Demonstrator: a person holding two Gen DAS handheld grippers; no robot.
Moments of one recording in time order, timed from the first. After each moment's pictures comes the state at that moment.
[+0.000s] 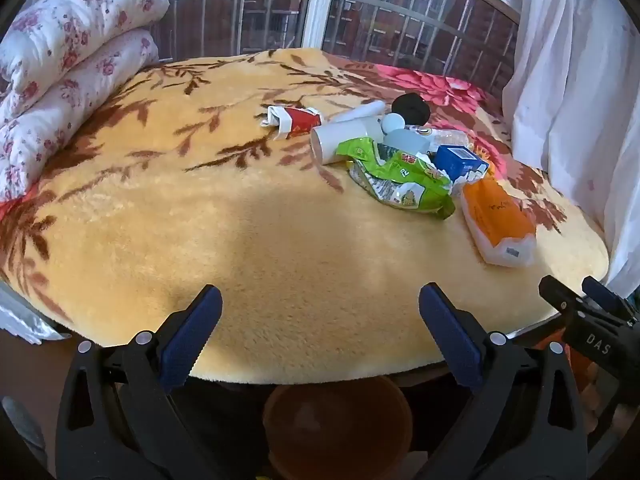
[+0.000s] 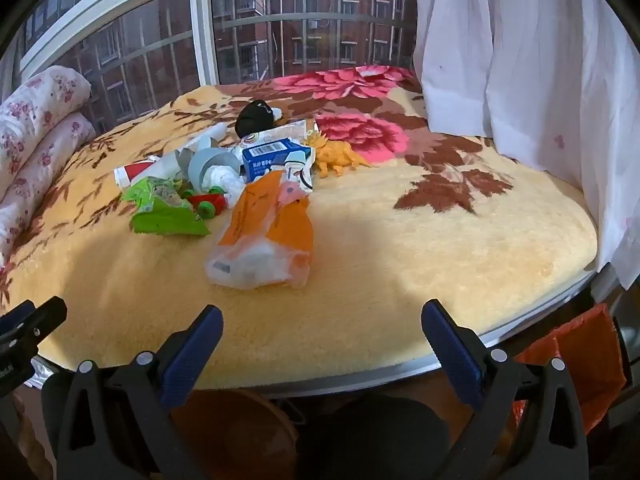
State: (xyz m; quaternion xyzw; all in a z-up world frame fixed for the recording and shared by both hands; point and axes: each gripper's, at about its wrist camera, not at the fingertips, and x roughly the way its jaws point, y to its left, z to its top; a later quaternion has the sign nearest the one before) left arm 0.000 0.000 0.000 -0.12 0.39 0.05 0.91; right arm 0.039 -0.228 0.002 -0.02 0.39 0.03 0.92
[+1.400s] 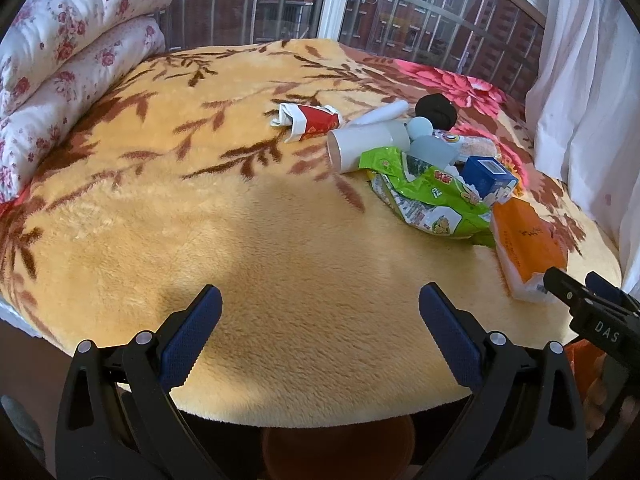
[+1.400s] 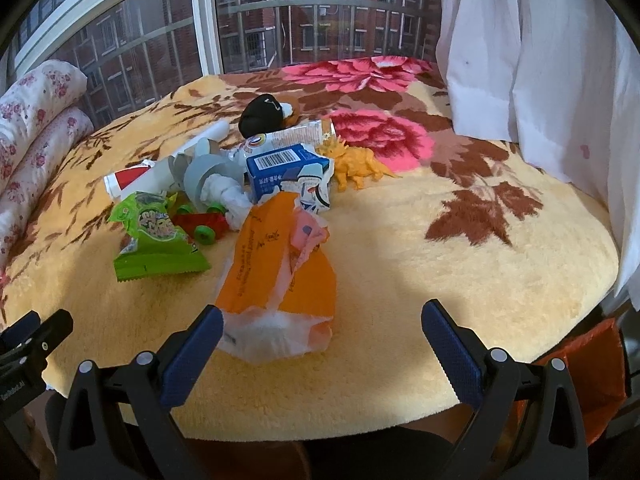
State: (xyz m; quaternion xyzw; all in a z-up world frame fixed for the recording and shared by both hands) left arm 0.037 0.013 -0.009 -0.13 0.42 0.08 0.90; right arm 0.090 -0.215 -0.001 -0.02 0.42 0.05 0.91
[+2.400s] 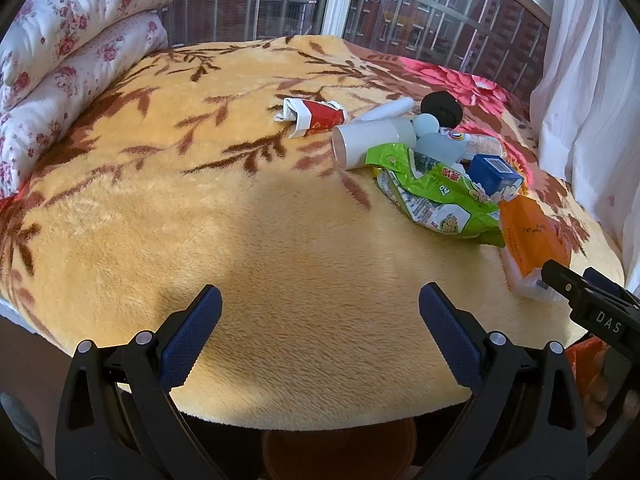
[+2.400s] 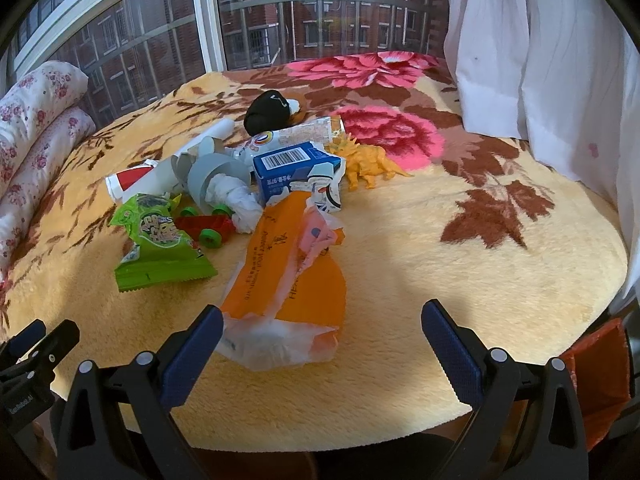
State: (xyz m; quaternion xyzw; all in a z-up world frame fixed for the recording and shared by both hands) left arm 0.037 0.017 -0.014 -0.13 0.42 0.08 0.90; right arm 0.099 -0.205 -0.006 -0.02 0.42 0.06 0.90
